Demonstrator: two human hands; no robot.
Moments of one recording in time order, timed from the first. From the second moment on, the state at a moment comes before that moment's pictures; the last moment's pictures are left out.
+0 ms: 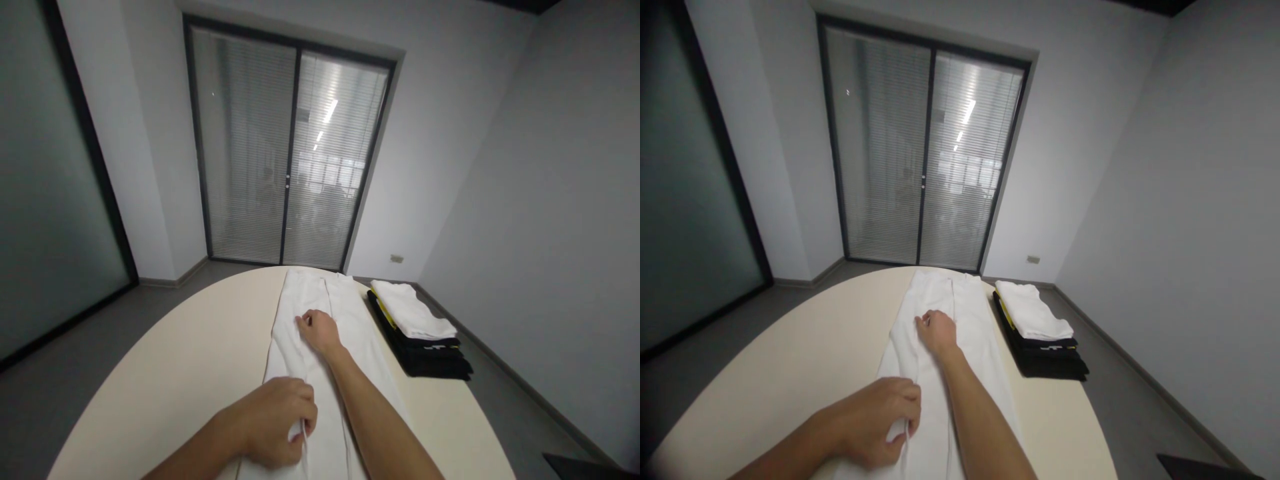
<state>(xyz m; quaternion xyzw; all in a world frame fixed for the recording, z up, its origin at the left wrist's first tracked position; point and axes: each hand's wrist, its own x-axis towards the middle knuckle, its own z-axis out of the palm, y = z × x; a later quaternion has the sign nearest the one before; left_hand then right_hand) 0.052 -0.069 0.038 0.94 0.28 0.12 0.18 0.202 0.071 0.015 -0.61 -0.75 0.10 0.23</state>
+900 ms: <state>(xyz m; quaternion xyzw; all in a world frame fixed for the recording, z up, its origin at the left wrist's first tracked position) 0.059 -0.070 0.035 0.92 0.28 0.16 0.21 0.236 0.085 0.001 -0.48 -0.80 0.17 0.31</state>
